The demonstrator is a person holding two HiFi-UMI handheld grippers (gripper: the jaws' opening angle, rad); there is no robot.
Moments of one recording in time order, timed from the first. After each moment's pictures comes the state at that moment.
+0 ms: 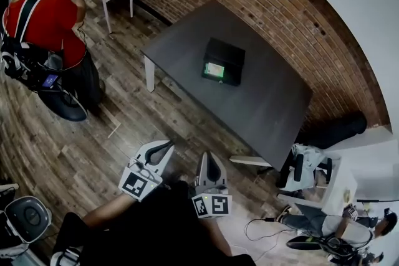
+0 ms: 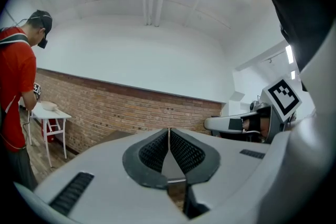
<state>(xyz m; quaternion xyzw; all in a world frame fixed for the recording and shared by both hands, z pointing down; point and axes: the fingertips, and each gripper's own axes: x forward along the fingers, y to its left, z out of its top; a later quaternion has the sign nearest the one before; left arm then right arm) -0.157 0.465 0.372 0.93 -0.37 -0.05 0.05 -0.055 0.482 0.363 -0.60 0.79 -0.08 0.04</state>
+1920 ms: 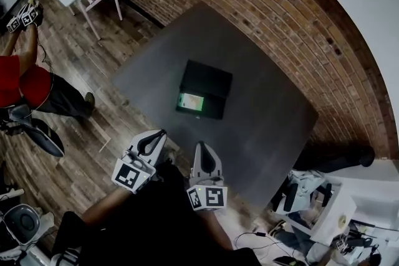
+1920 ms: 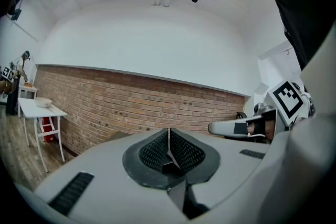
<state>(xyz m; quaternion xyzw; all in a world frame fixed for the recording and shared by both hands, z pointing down) -0.013 0.154 0.384 0.91 -0.42 -0.02 0.08 0.094 0.172 0.389 -0.58 0.81 -0.13 0.02</state>
